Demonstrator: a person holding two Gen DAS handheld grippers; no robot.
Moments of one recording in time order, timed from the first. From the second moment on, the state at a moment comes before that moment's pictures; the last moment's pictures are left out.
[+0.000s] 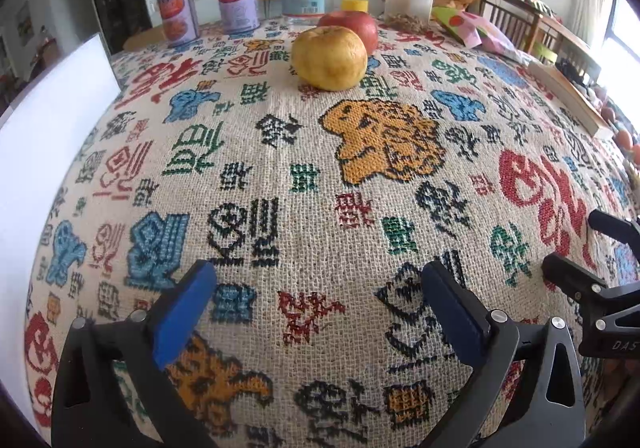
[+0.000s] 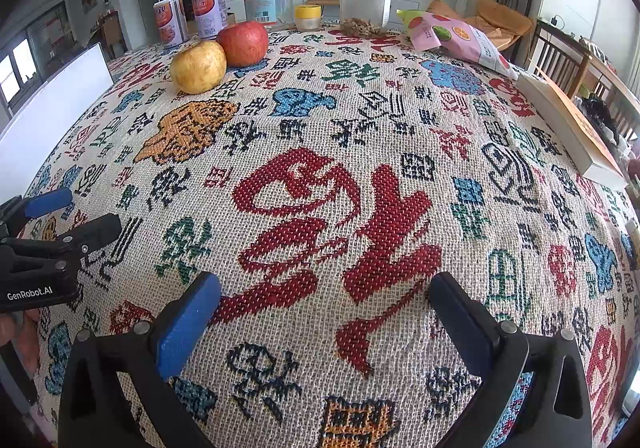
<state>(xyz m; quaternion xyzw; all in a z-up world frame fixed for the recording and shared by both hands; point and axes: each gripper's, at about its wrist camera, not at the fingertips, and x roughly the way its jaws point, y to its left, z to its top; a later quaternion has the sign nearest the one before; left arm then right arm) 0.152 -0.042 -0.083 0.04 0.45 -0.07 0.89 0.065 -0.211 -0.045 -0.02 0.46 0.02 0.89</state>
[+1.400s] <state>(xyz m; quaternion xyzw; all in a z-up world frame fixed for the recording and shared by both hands) 0.204 -0.054 -0.066 0.02 0.46 -0.12 0.88 0.065 -0.211 -0.045 -0.02 0.46 0.02 0.89</state>
